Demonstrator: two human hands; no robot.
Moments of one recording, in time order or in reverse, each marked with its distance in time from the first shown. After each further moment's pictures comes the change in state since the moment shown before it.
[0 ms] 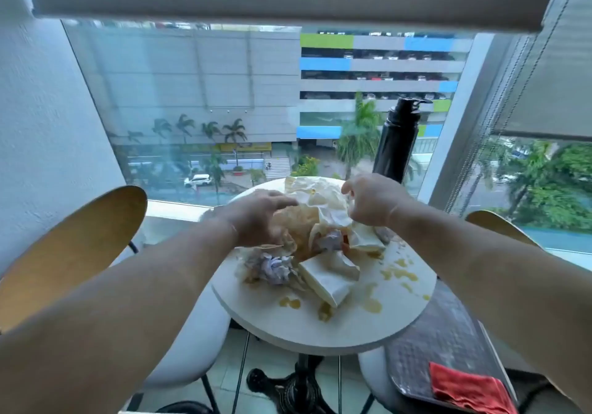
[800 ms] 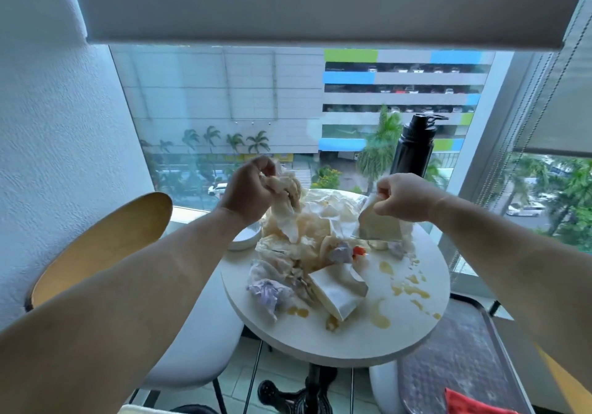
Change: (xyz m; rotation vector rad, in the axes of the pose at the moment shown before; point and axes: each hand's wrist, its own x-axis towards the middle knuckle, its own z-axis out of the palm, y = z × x) left_hand 0.007 0.003 -0.035 -0.455 0.588 -0.226; right_hand -0.002 0.047 -0.032 0.229 -0.069 0.036
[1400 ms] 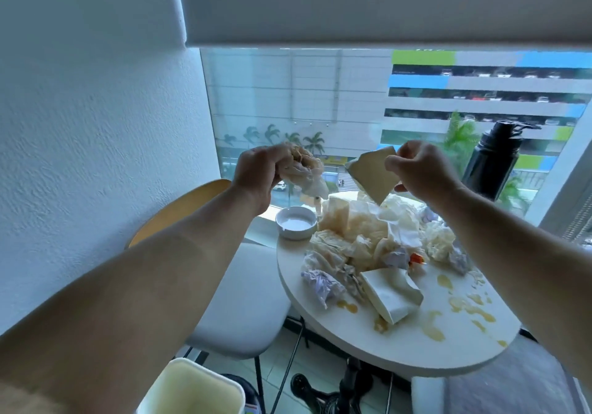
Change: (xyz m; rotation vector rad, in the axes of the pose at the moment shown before) left_hand -0.020 0.020 -0.076 -0.769 0.272 -0.579; right_hand 0.020 -0.093 -0.002 0.693 0.301 -0.021
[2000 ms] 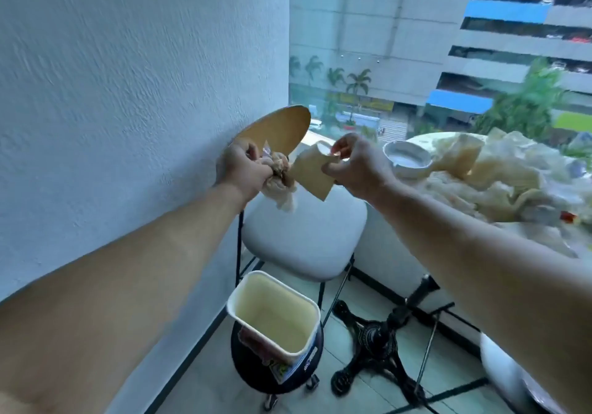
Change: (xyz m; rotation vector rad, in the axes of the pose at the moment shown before) left_hand -0.029 -0.069 -0.274 0.739 0.364 0.046; right_hand -0.115 -0.079 0.289 -0.054 -0.410 -0.089
